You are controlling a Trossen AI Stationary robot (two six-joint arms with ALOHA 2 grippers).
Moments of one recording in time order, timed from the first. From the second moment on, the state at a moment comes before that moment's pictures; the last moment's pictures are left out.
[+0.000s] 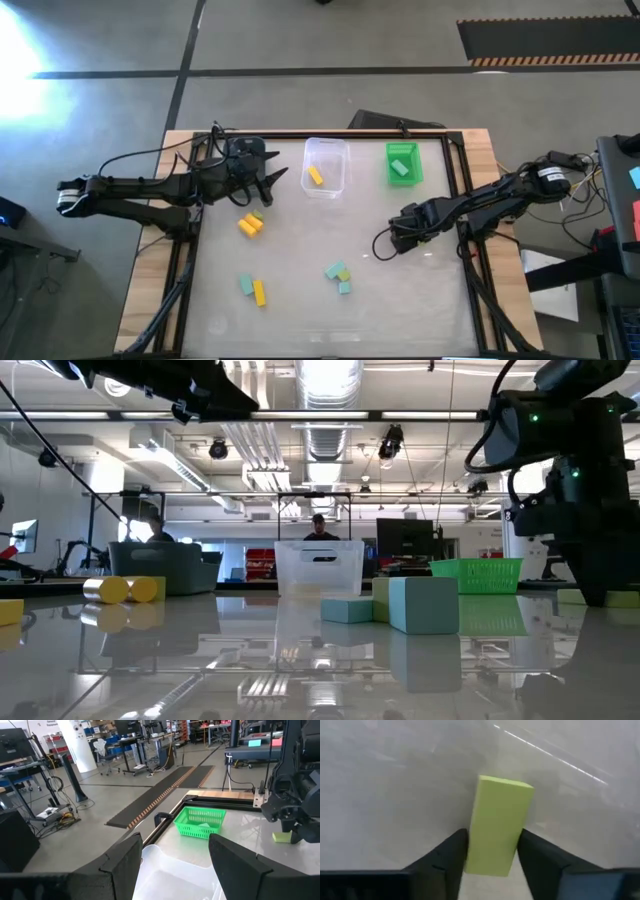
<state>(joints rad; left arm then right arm) 0.12 0.92 0.65 0.18 -0.42 0.11 0.12 1.46 0.64 -0.82 0.00 1.25</state>
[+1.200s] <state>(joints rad) -0.10 0.95 0.63 0.34 -0.23 -0.05 0.14 1.48 0.70 0.54 0.26 0.06</state>
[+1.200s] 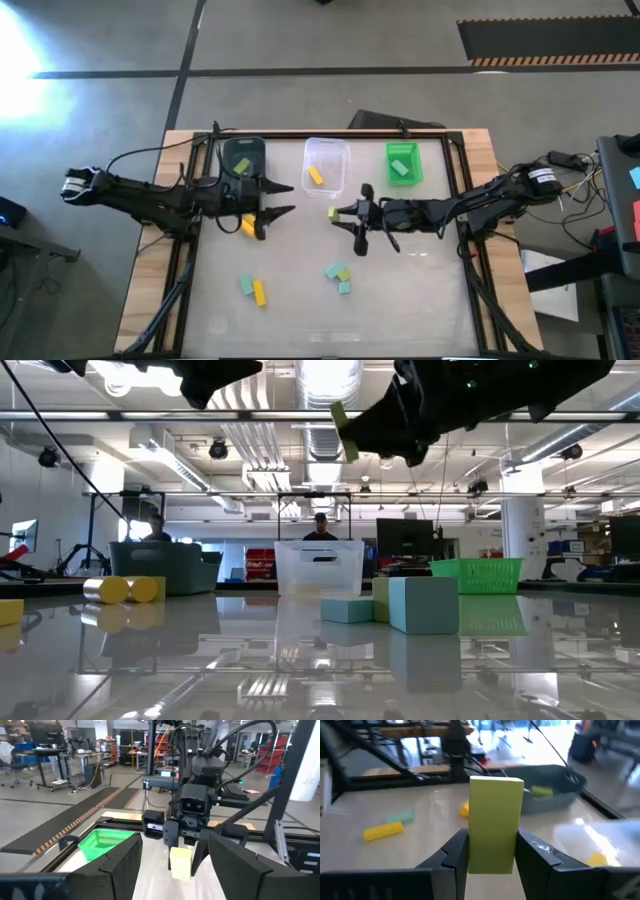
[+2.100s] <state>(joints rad) -0.13 1.40 0.64 0.83 -0.14 0.03 0.14 1.65 0.70 0.94 0.18 -0.05</state>
